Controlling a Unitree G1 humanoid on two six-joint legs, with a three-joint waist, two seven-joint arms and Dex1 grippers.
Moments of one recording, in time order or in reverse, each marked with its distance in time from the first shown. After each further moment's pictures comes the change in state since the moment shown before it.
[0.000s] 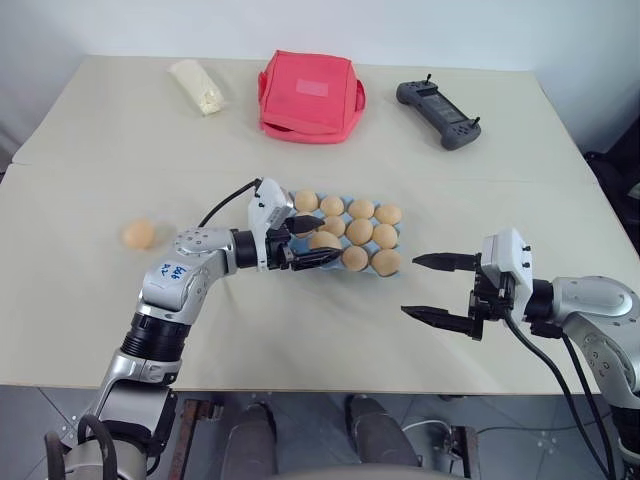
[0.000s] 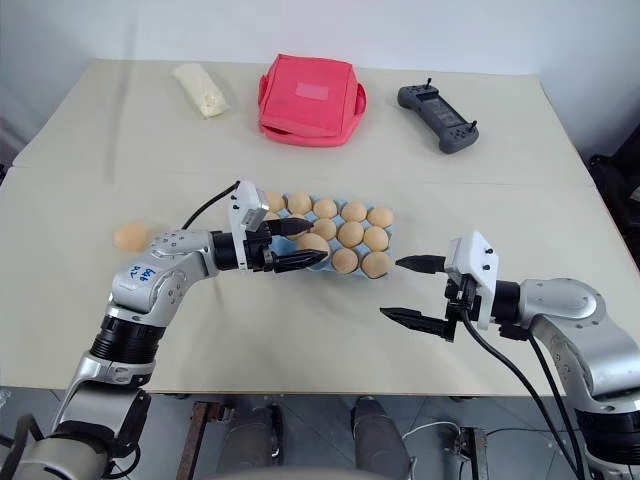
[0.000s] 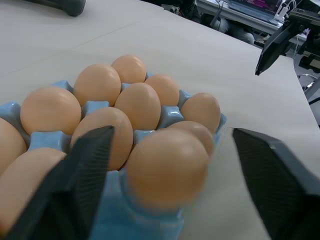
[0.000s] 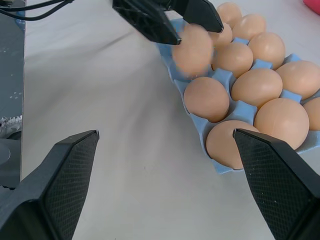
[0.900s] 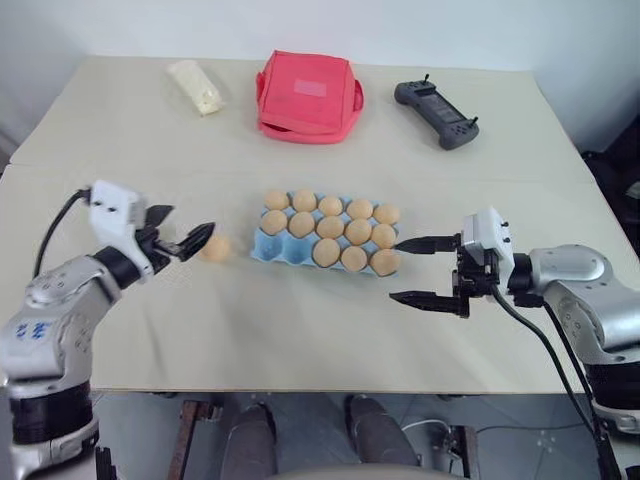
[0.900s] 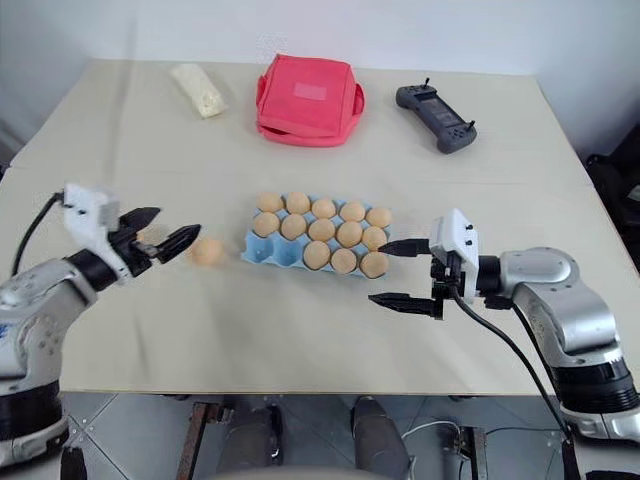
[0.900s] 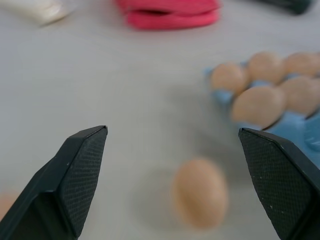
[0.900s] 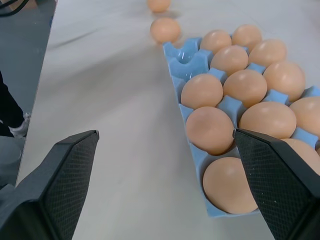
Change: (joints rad) left arm 0.473 0.155 0.591 -0.434 -0.027 0.254 0.419; right arm -0.249 0.038 0.151 0.223 -0.045 -0.069 0.147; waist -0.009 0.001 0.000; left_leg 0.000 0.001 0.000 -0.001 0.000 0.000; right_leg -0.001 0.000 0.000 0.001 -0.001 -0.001
